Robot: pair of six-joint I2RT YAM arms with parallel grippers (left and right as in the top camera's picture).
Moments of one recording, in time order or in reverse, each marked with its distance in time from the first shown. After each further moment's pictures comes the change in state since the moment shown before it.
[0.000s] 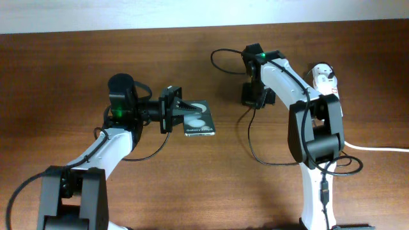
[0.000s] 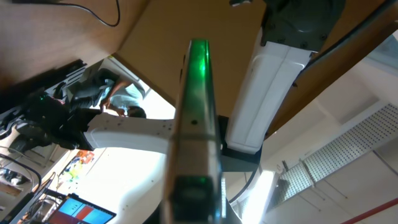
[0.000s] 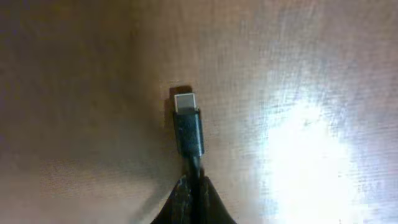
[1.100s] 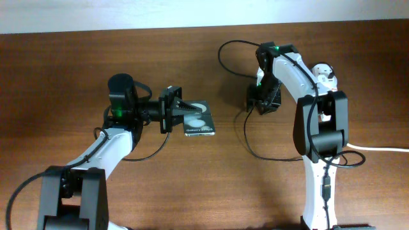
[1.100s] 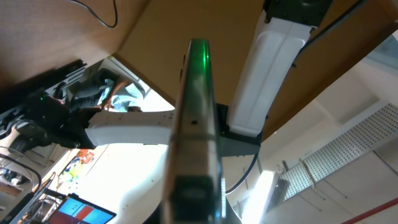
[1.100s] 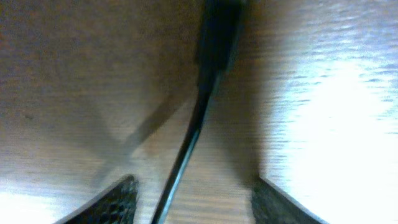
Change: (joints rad) left arm 0.000 0.000 0.000 0.000 0.000 0.000; right arm -0.089 0.055 0.074 -0.107 -0.209 -0.119
